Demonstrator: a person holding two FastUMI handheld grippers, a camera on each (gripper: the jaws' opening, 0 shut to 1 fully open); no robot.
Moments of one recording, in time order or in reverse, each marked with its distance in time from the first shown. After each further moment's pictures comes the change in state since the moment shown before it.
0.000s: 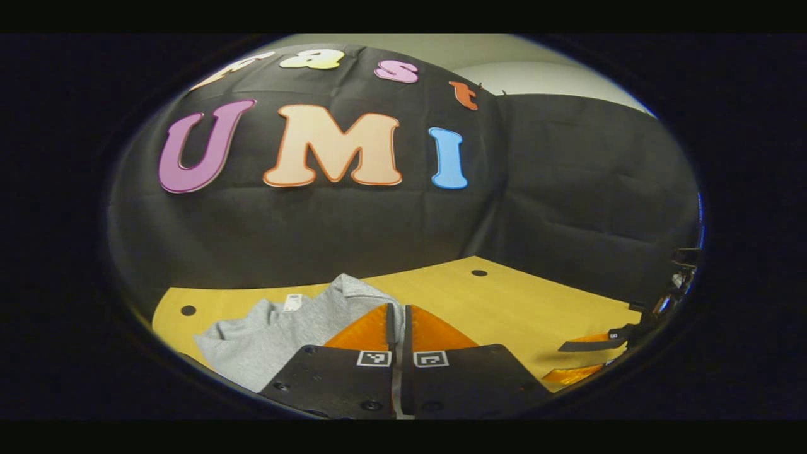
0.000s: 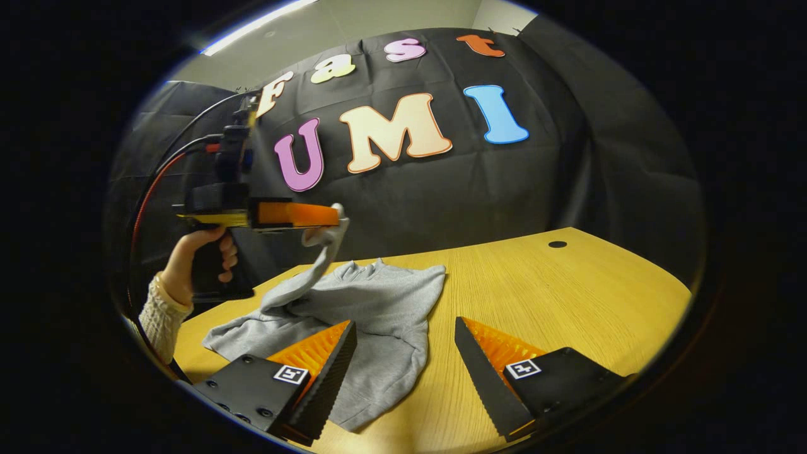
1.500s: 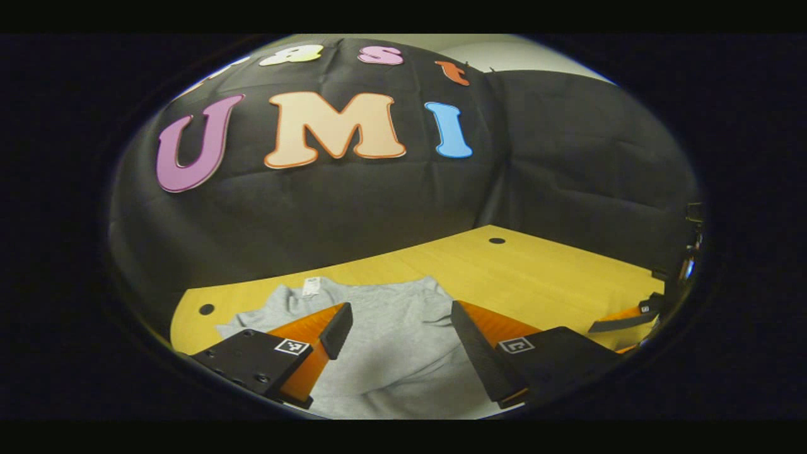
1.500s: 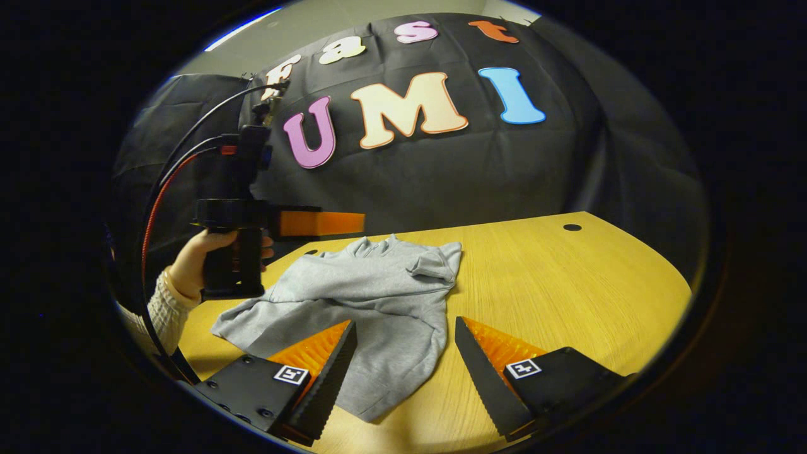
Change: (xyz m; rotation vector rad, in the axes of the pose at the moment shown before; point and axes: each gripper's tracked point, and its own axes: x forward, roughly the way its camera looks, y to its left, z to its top) left arm -0.057 0.050 -0.044 0.145 0.126 0.115; right arm -0.002 0.026 -0.026 -0.042 0.142 0.065
